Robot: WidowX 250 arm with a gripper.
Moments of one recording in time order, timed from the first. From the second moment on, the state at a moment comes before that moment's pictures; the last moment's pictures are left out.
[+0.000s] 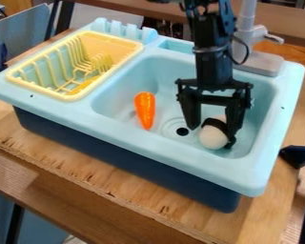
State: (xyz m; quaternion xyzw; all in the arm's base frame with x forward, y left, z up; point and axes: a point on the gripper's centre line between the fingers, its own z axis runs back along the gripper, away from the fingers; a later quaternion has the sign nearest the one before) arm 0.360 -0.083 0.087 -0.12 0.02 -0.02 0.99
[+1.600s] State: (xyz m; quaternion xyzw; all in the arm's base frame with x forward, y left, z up) arm 0.340 -0.057 0.102 -0.05 0.03 -0.01 1.00
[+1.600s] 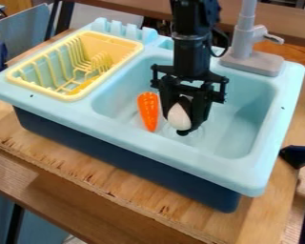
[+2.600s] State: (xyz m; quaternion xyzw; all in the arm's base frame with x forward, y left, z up) arm 0.366 -0.032 0.084 -0.08 0.02 0.03 1.00
